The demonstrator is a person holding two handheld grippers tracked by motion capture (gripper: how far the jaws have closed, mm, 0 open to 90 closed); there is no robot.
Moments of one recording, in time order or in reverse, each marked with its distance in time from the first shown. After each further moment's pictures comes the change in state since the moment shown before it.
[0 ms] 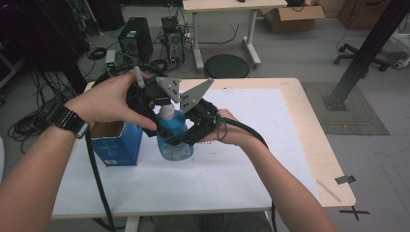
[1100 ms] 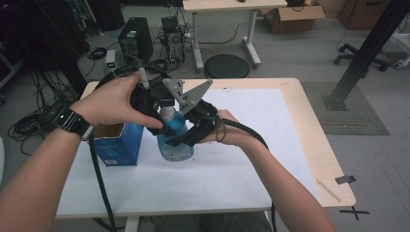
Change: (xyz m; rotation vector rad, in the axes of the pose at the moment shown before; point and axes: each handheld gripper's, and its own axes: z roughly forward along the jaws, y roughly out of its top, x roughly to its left) left arm -0.001 0.006 0.004 0.036 -0.005 -0.015; right arm 0.002 0.000 0.001 0.014 -0.004 -0.002
